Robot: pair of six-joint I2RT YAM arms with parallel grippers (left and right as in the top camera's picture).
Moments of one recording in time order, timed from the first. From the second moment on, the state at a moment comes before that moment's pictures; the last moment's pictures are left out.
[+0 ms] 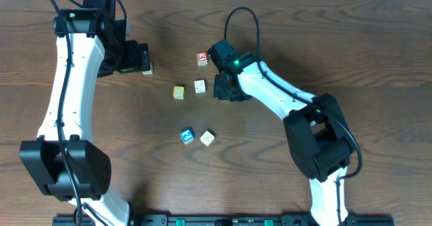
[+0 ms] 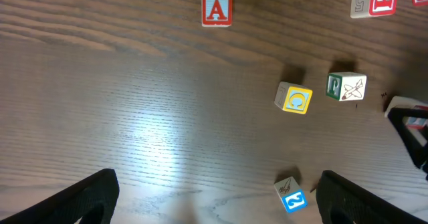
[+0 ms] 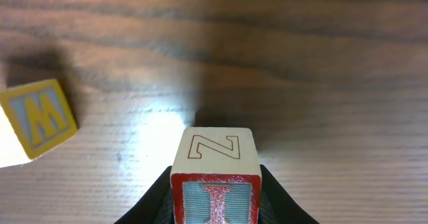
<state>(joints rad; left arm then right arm) 0.00 1.84 1.80 -1.34 0.09 -0.12 0.57 2.14 1.57 -0.80 0.05 0.64</state>
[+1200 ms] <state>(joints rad) 0.00 1.84 1.80 -1.34 0.05 -0.12 0.58 2.17 1.58 -0.69 0.05 0.62</state>
